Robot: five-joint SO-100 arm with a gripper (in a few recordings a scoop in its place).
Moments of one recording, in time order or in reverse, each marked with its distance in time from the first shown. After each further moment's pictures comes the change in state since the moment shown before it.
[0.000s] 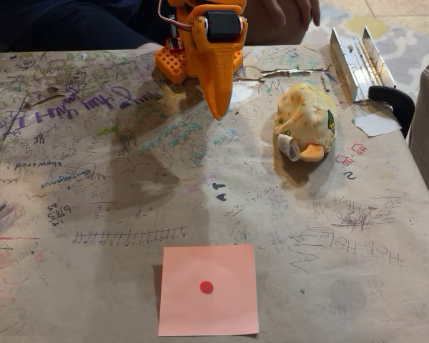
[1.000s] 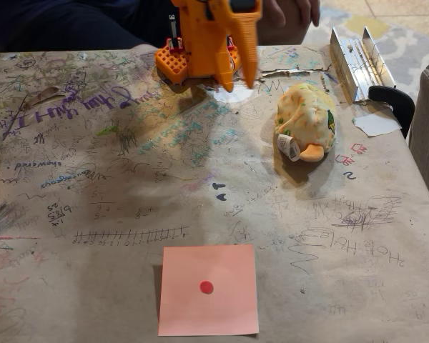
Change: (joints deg) arm -12.2 -24.7 -19.5 13.8 -13.4
